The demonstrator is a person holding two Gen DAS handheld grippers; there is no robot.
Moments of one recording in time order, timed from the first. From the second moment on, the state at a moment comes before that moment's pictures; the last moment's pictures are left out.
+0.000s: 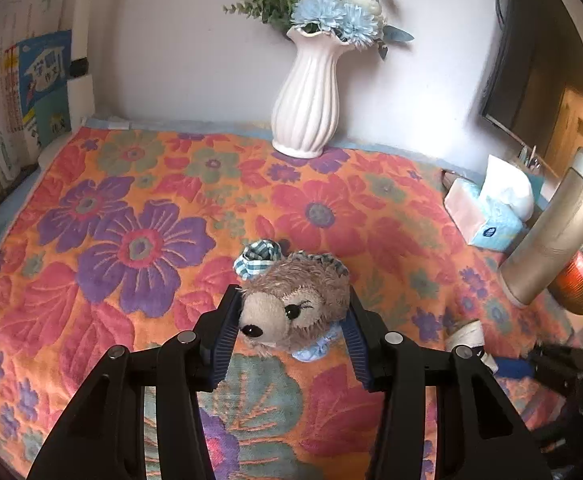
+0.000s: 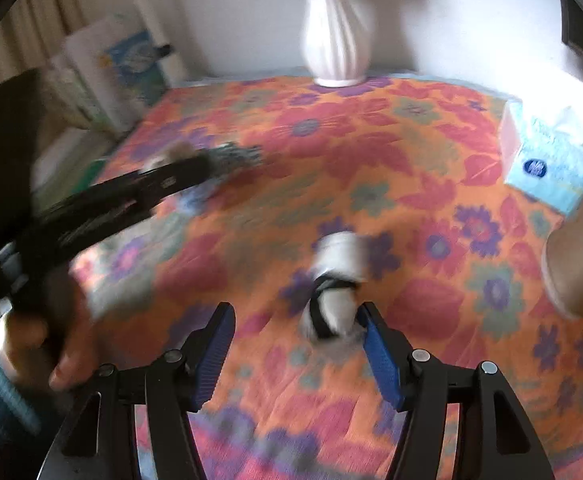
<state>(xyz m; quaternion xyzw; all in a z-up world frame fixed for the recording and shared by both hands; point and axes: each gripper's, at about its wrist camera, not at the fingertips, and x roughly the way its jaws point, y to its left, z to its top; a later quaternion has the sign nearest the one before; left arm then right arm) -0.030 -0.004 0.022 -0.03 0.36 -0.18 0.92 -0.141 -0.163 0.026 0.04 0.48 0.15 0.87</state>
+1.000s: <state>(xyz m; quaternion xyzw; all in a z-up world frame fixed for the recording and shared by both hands) -0.081 -0.063 0.070 -0.02 0.32 -0.31 0.89 -0.176 -0.251 0.032 0.21 0.45 0.02 0.87</state>
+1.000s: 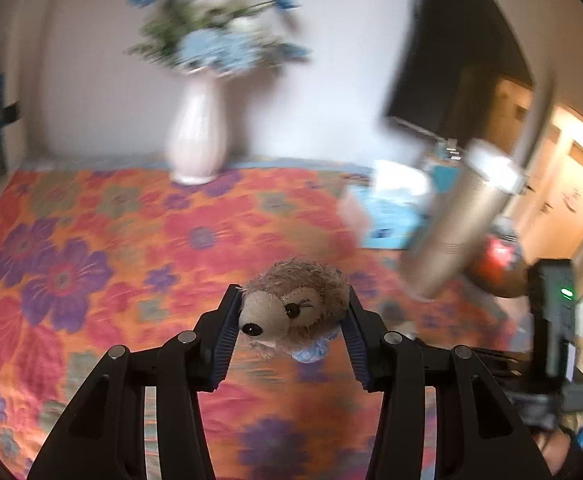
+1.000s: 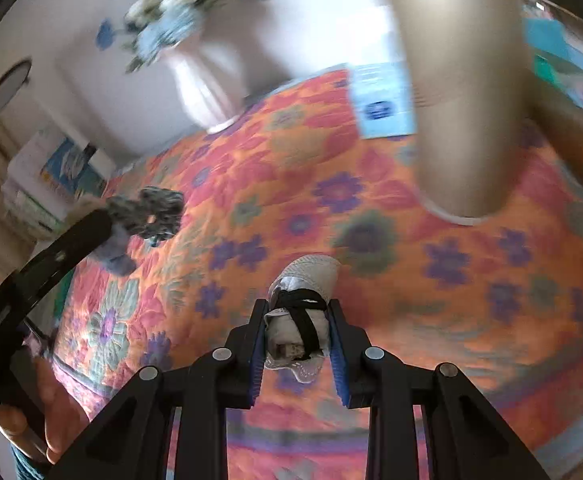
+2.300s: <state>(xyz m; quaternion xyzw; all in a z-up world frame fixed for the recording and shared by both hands) -0.145 -0.385 0.088 0.16 0.15 -0.36 0.91 -0.158 -0.529 0.149 0.17 0.36 -0.12 0.91</state>
